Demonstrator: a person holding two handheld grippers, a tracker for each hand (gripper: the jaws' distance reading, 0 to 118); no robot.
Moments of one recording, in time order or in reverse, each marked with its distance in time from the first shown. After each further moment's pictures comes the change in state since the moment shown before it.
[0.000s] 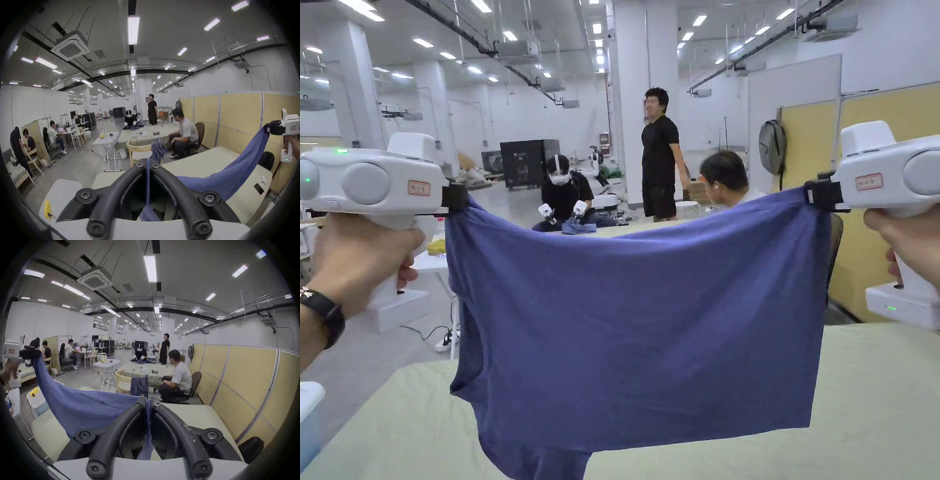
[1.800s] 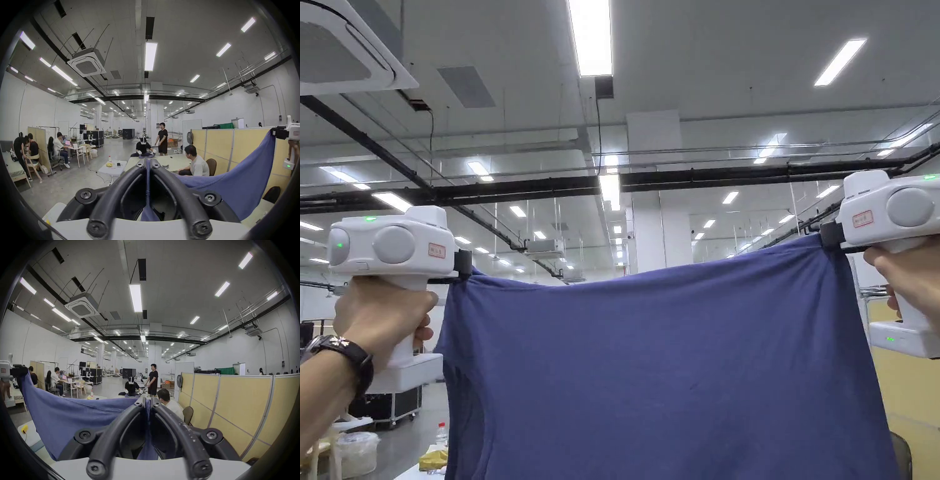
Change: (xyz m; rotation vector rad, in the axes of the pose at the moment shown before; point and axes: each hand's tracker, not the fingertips) left arm -0.056 0.191 -0.084 0.232 0.115 0.069; right arm 0.018 0.223 -0.088 0.254 -0.130 -0.041
